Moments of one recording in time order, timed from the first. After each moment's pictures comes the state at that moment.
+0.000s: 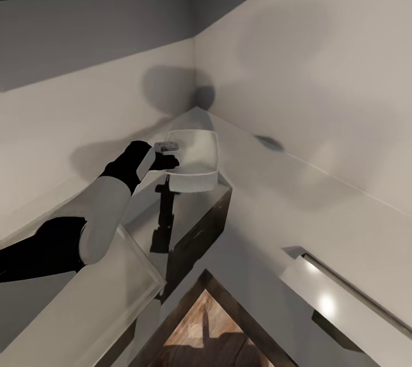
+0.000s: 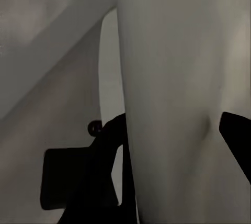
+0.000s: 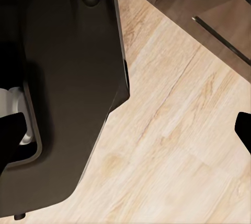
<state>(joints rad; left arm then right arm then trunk) -1.41 -0.12 0.06 -0.40 0.03 0.73 0.01 0.30 0.04 -0.14 -0.18 0.00 -0.85 -0.04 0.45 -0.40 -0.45</state>
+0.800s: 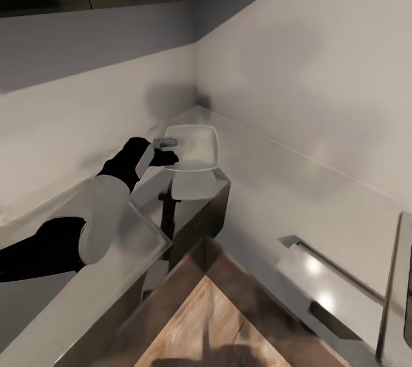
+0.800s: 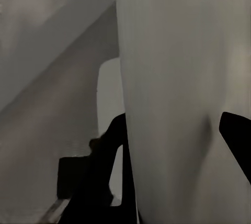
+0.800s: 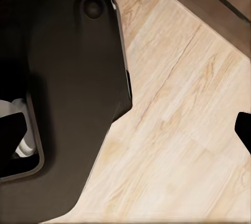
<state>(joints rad) -1.41 -0.12 0.06 -0.45 0.03 0.73 0.01 0.30 0.04 -0.14 -0.18 0.00 -0.85 -0.04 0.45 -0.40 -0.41</state>
